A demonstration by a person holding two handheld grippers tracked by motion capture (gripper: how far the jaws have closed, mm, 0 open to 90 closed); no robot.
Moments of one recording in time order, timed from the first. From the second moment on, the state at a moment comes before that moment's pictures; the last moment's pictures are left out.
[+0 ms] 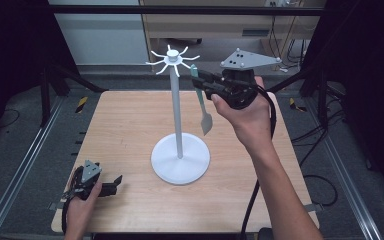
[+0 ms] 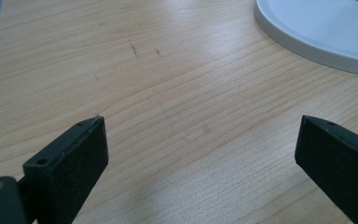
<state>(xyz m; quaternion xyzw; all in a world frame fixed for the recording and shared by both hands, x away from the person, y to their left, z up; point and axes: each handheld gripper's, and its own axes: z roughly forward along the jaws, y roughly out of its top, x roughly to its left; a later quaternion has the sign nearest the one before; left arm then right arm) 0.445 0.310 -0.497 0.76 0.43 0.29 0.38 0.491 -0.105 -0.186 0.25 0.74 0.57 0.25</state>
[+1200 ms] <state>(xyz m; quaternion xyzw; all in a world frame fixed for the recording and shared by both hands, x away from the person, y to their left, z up) 0.445 0.311 -0.497 0.77 0.44 0.29 0.38 0.495 -0.098 -0.190 0.25 0.74 0.58 0.25</state>
